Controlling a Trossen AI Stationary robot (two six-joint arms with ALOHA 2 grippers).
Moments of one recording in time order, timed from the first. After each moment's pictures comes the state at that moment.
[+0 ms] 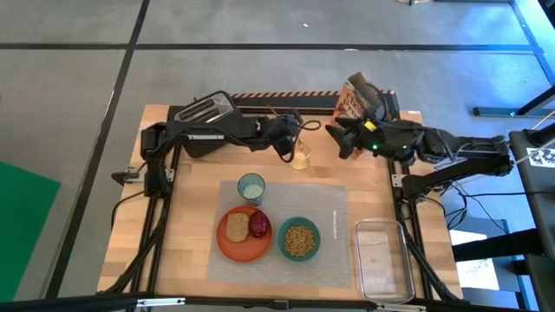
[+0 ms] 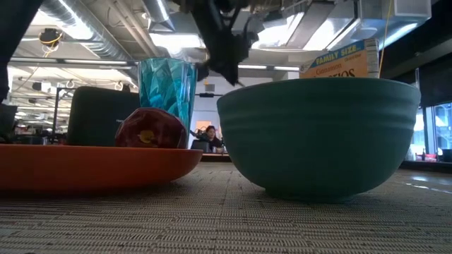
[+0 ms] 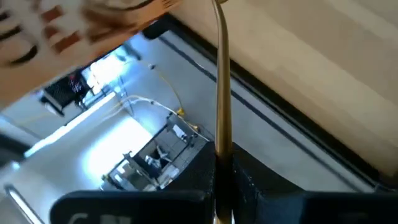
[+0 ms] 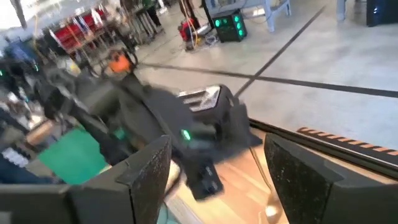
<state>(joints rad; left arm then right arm) 0.21 1.89 1.64 -0.58 -0.70 1.56 0.08 1.09 1.28 -0.47 0.61 0.64</state>
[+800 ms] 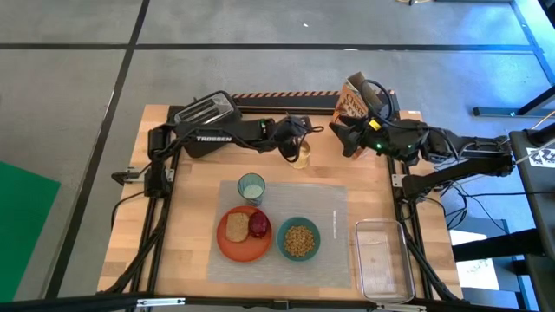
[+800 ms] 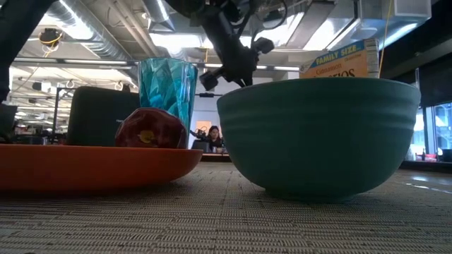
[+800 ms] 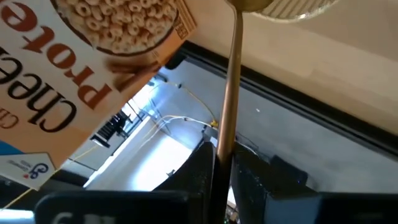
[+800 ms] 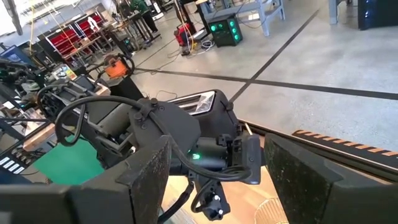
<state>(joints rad) 0.21 1.96 1.64 -0.41 -0.64 1.86 0.08 1.06 1.28 -0.49 0.64 0.65</state>
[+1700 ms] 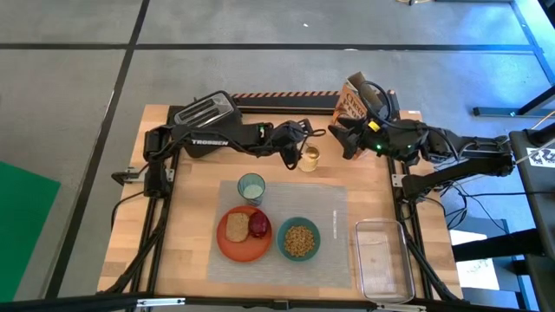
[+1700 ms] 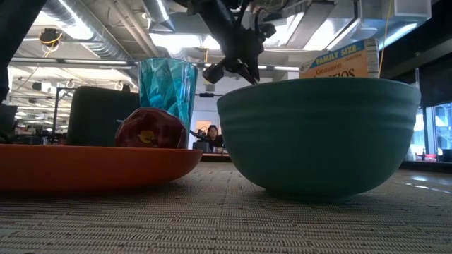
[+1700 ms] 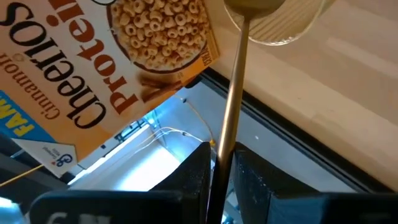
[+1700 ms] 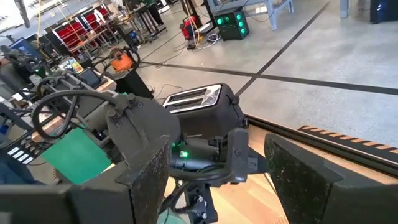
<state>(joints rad) 0.16 1.92 1.64 -0.42 -0.58 1.68 0.08 1.06 1.28 -0.50 0.60 0.65</state>
